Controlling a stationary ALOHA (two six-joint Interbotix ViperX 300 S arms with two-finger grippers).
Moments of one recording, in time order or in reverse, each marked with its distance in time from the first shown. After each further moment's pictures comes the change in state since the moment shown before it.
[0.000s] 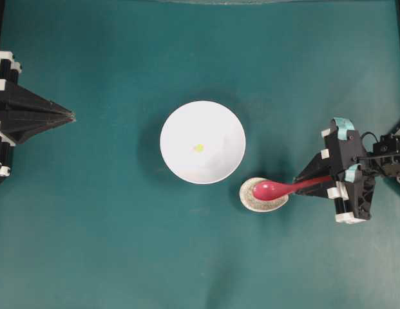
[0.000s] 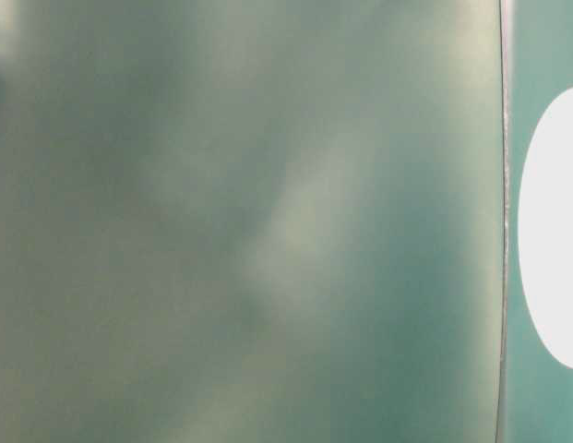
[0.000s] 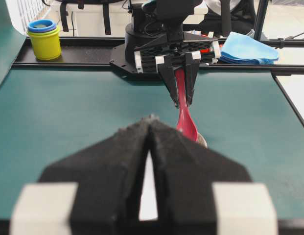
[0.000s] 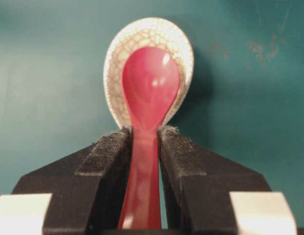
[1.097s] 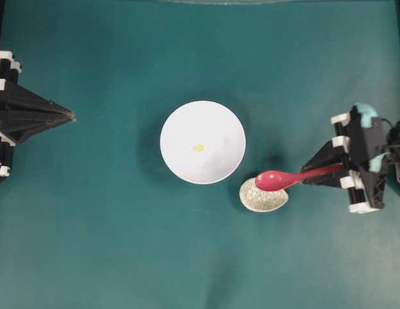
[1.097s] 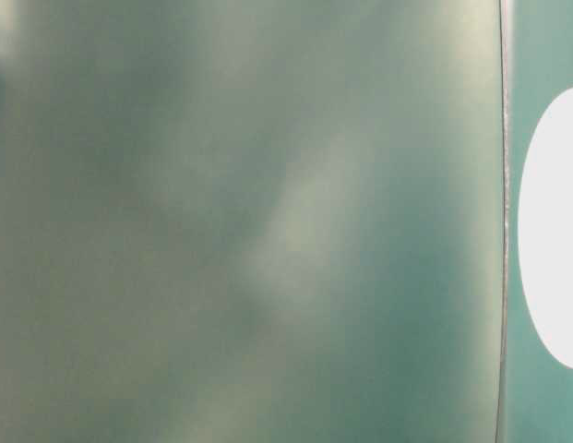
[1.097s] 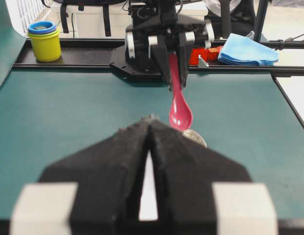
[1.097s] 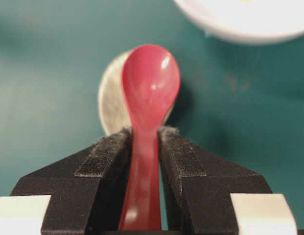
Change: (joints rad) left arm 0.000 0.000 0.000 0.000 -0.005 0.000; right arm -0.074 -0.137 0.017 0.000 0.077 -0.118
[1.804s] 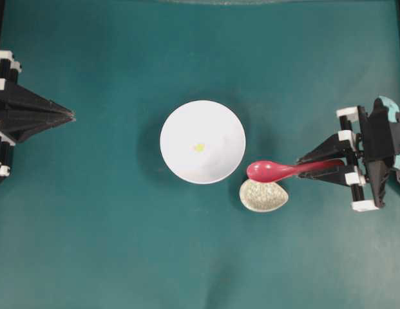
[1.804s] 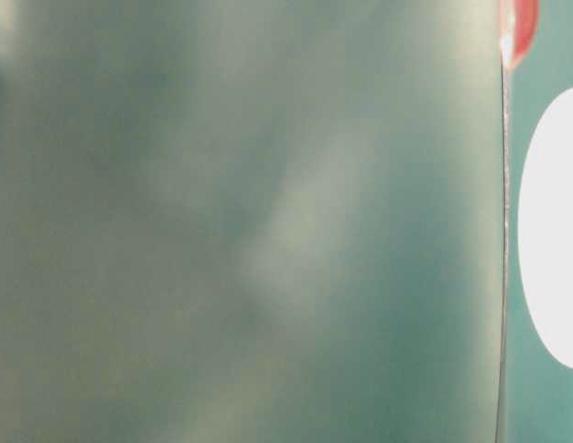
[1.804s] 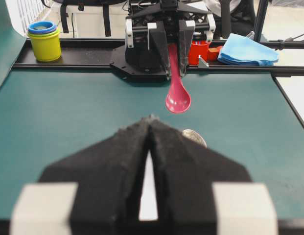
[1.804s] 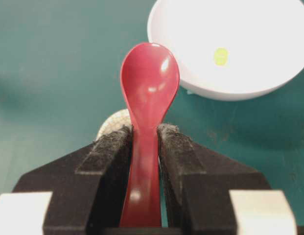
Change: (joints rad) left arm 0.000 0.000 0.000 0.000 0.000 0.000; right arm 0.041 -0.098 0.015 0.017 -0.161 -0.009
